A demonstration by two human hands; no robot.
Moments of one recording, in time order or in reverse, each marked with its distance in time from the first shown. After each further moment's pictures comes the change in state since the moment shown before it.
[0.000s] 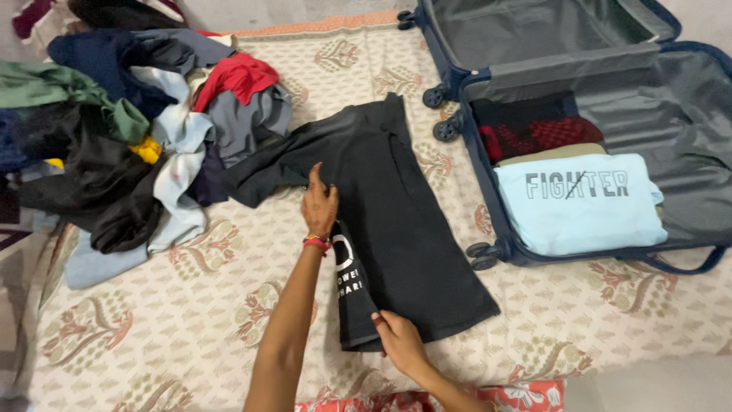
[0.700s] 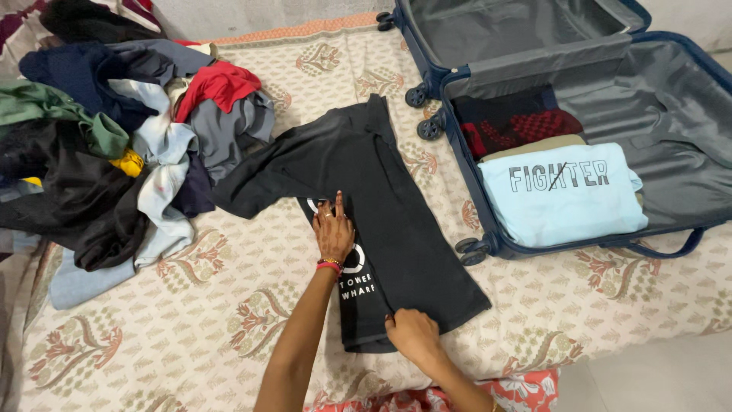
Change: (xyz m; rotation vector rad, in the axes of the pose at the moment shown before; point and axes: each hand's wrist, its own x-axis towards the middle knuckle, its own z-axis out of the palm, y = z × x) left_hand -0.066 0.004 0.034 0.448 -0.286 0.164; right_hand 0.007 -0.006 -0.031 -0.751 0.117 0.041
